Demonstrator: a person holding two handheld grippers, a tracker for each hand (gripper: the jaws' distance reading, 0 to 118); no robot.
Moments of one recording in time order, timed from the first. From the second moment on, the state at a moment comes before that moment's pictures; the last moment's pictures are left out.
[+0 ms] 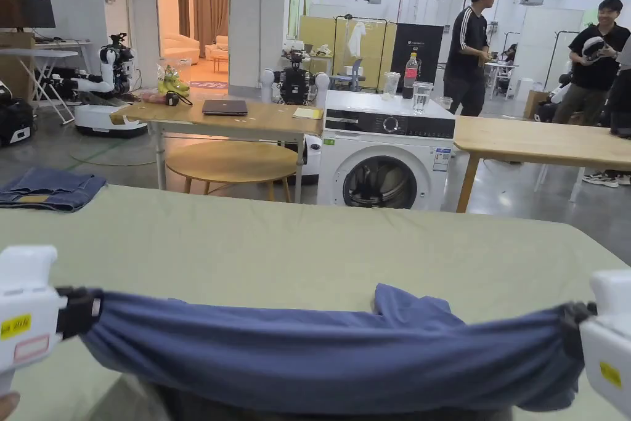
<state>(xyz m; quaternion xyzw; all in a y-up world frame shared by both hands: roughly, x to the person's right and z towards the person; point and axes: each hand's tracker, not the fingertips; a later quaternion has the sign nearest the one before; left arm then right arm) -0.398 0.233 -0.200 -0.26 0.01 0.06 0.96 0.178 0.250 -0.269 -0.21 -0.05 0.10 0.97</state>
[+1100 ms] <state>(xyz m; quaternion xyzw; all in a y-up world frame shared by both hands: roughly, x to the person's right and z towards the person) -0.366 0.120 -0.167 -0.34 0.04 0.04 0.94 0.183 0.128 -0.229 -0.34 -0.05 0.05 0.94</state>
